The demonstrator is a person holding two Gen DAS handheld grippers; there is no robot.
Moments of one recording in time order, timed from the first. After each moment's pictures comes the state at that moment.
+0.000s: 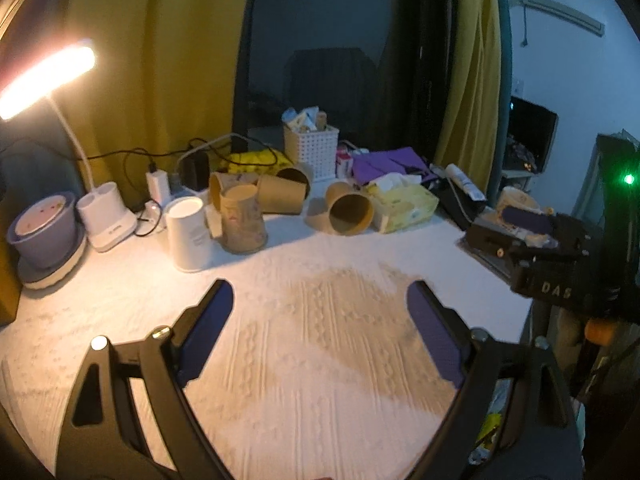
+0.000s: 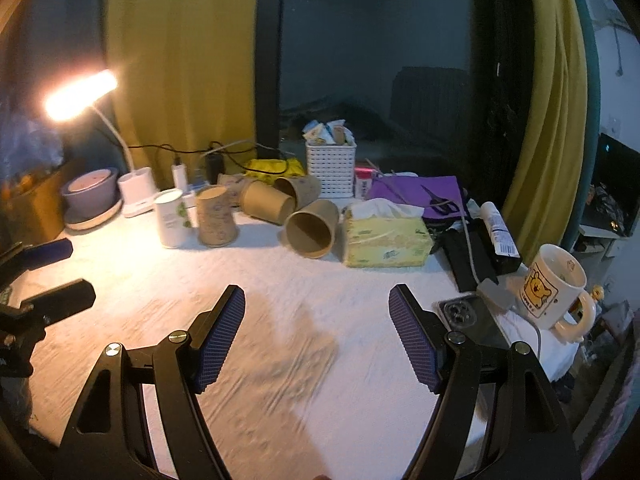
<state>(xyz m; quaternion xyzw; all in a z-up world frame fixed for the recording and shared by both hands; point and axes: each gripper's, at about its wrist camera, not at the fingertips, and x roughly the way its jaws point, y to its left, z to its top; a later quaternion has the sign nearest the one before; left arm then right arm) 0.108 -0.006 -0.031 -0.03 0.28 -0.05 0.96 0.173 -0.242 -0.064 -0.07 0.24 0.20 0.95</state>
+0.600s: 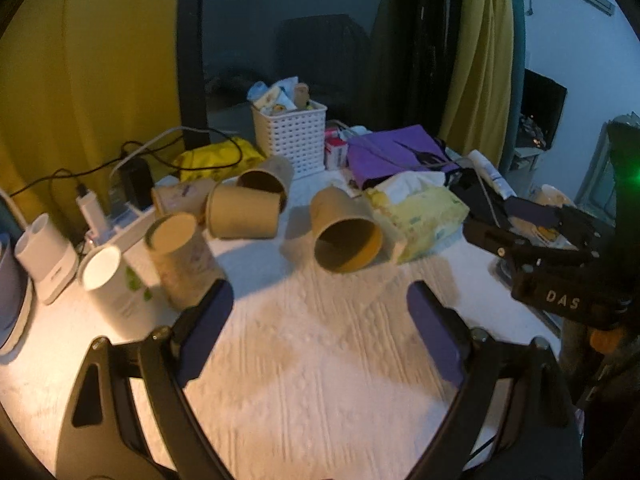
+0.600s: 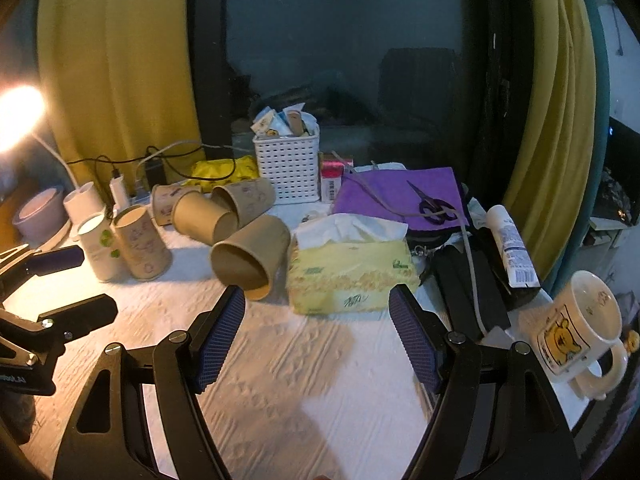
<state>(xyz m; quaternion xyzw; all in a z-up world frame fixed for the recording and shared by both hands) 0.255 -0.037 -0.049 -0.02 0.34 -0.06 0.94 0.300 -0.251 -0.080 -0.06 0.27 0.18 0.94</state>
